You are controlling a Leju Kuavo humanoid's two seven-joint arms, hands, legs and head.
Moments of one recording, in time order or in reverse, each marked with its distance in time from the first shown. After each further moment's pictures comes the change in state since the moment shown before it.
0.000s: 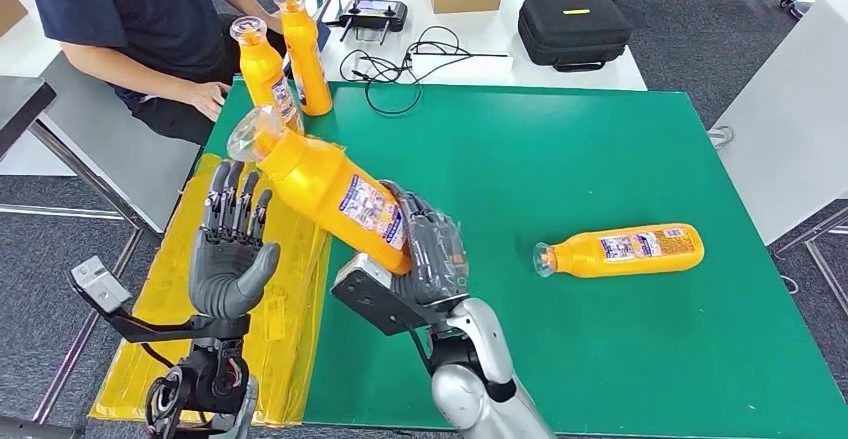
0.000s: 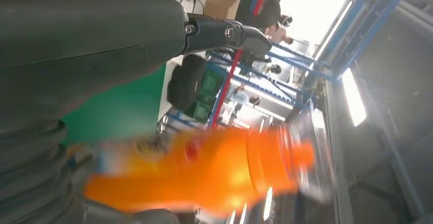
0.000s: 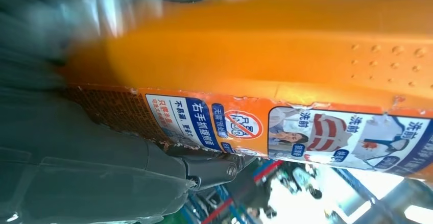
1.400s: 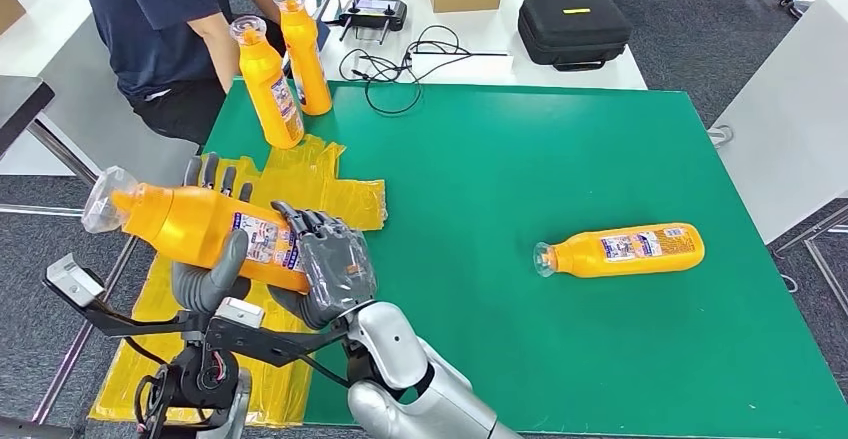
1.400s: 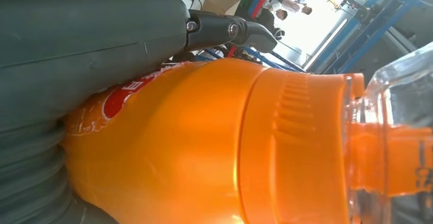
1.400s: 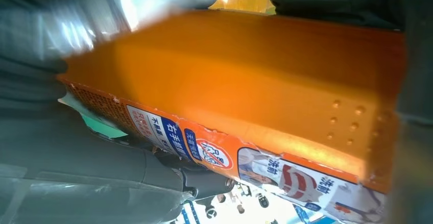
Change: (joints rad) left arm -0.007 -0.008 0.023 -0.027 0.132 0.031 0.064; right arm -0.192 0.098 0.319 0.306 0.114 -0.050 0.134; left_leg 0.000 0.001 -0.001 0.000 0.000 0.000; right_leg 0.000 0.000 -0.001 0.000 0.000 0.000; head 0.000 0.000
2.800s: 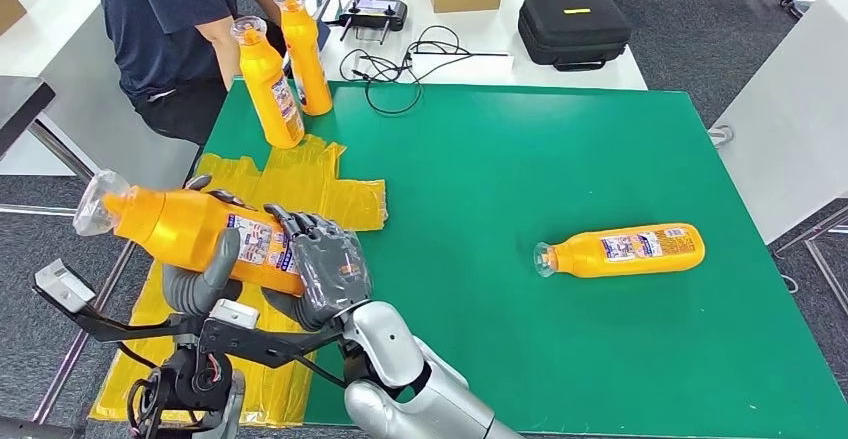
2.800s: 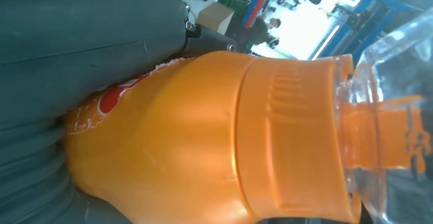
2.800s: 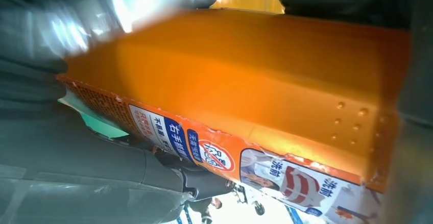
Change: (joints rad) left arm 0.016 0.002 0.045 -0.018 -0.079 0.002 -0.046; right arm -0.012 0.007 -0.005 0.017 -0.014 -0.003 -0.002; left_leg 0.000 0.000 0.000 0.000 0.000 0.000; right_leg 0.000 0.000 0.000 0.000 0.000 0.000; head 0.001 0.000
